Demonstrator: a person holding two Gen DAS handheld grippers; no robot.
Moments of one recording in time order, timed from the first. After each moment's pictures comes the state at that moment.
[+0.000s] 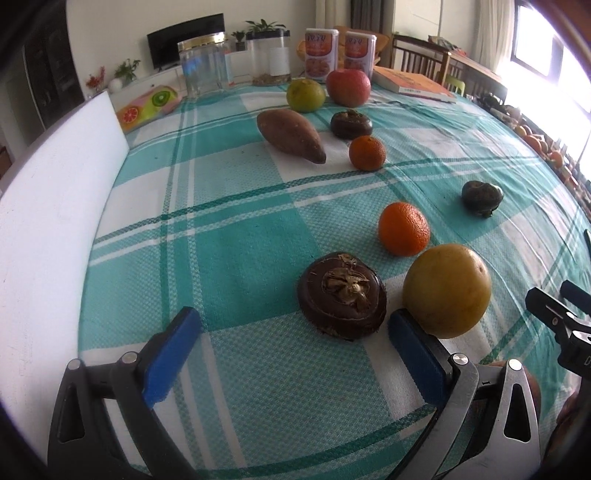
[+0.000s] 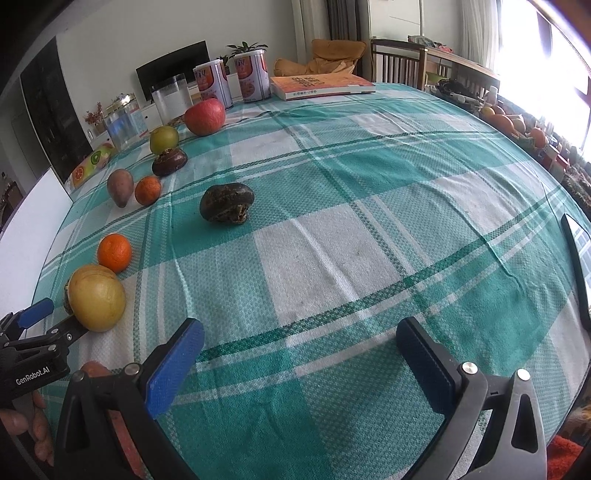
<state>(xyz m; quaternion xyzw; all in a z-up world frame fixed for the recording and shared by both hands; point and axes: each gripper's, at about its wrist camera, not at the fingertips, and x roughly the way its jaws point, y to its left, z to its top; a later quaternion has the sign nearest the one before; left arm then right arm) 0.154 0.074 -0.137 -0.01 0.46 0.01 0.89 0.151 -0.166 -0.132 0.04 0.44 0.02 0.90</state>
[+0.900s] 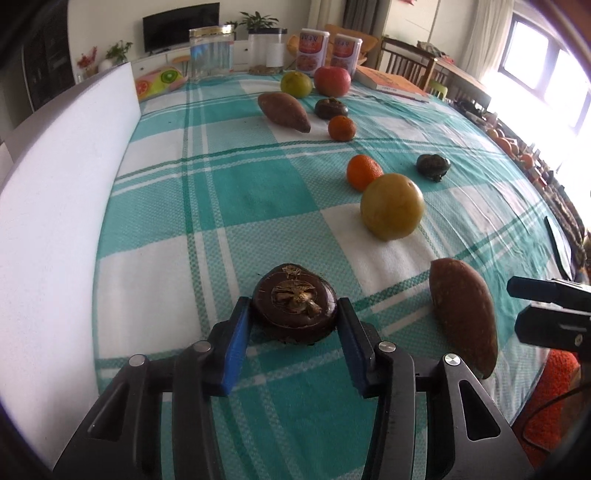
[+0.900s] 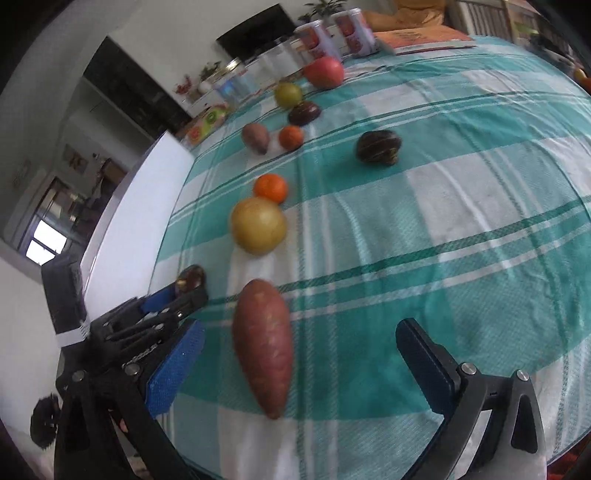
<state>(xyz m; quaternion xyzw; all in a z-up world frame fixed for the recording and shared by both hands) 0.077 0.086 -0.124 -0.06 0.47 -0.04 0.88 0.109 -0.111 -0.100 0.05 0.53 0.28 0.80</state>
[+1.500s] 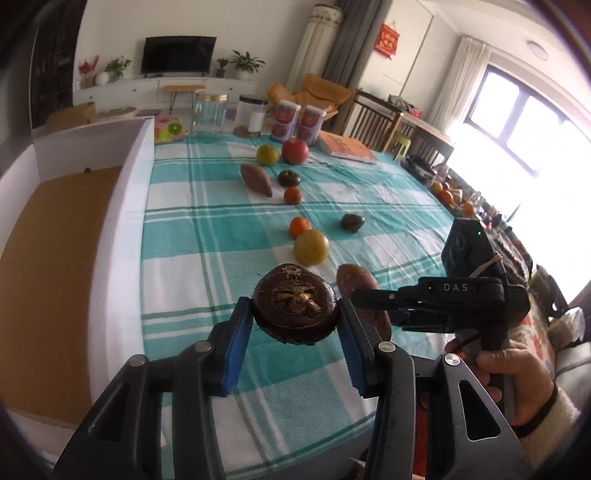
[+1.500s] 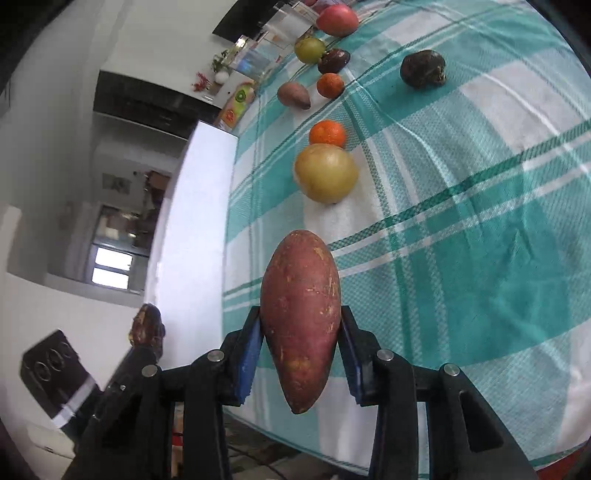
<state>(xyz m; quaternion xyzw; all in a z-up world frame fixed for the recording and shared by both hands) -0.019 0.115 -0.012 -0.14 0.38 -0.09 0.91 0.114 -0.141 -0.128 0.33 0.56 0.35 0.68</state>
